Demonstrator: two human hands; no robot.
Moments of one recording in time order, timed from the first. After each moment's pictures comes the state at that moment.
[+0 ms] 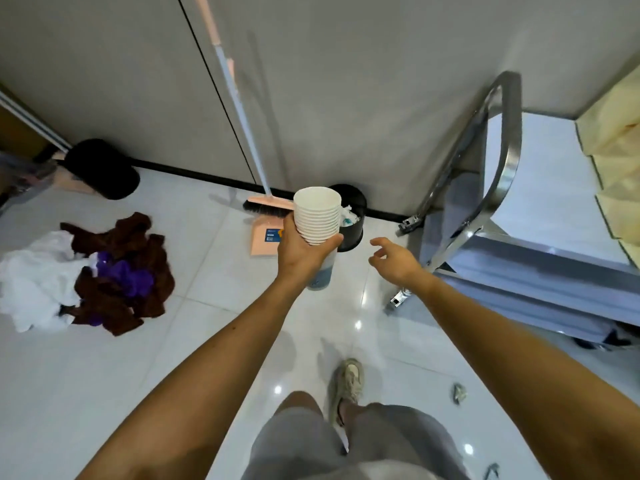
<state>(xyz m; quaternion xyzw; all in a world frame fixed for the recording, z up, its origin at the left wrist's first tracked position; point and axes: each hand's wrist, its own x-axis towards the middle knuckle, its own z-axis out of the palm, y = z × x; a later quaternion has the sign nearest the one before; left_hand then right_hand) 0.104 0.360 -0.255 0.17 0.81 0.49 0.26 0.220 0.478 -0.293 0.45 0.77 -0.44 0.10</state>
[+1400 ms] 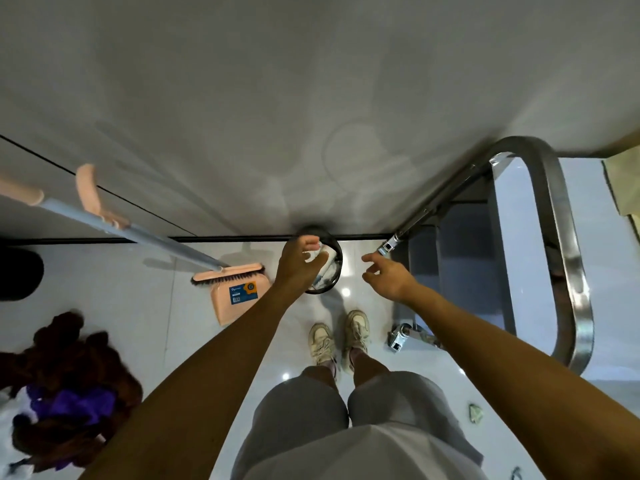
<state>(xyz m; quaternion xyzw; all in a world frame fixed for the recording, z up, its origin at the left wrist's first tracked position) -0.125 0.696 -0.354 0.27 0.79 0.31 0.45 0.031 0.767 -0.339 0.53 0.68 -0.47 0.18</state>
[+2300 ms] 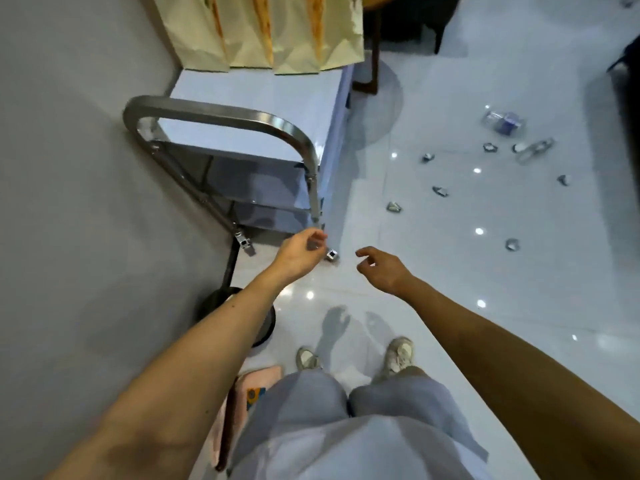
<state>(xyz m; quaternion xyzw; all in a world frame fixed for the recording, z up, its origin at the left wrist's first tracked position) 0.027 0.625 -0.327 0.78 0.34 -0.08 0.53 0.111 0.472 -0.310 0.85 0.17 -0.44 -0.23</state>
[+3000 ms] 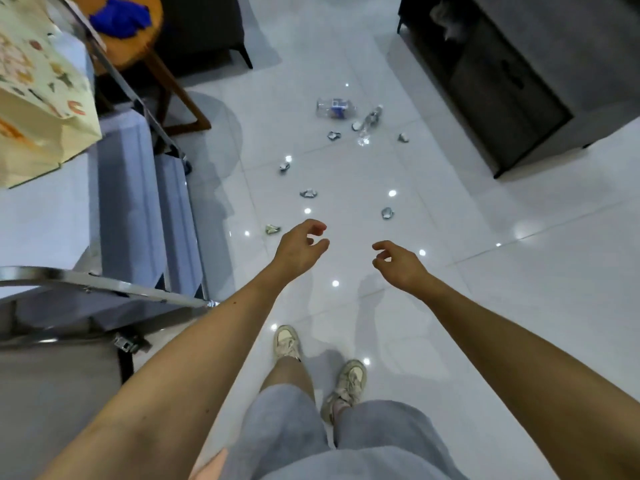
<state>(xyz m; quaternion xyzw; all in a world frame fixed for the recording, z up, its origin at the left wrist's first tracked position) 0.285 0.355 -0.316 0.84 0.13 -0.18 0.50 0.288 0.162 -0.312 0.88 -0.07 -0.32 -0.35</state>
